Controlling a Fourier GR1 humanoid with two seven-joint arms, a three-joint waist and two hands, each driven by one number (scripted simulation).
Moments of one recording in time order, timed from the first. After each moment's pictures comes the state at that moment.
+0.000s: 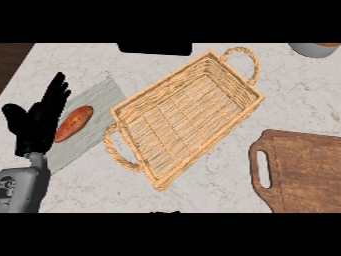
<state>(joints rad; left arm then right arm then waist) -0.24 0.20 0.09 -1.47 -0.02 0.06 0.18 0.12 -0.01 0.99 -1.65 0.72 -0.35 0.33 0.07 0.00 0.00</state>
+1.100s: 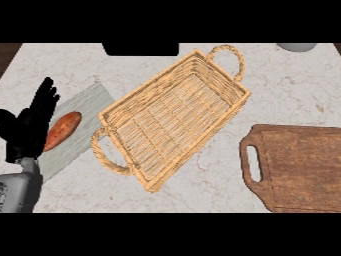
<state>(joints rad) -0.21 0.21 0.13 -1.47 -0.03 0.08 0.17 -0.11 -0.07 1.28 -1.69 1.02 -0.82 0.70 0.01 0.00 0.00</state>
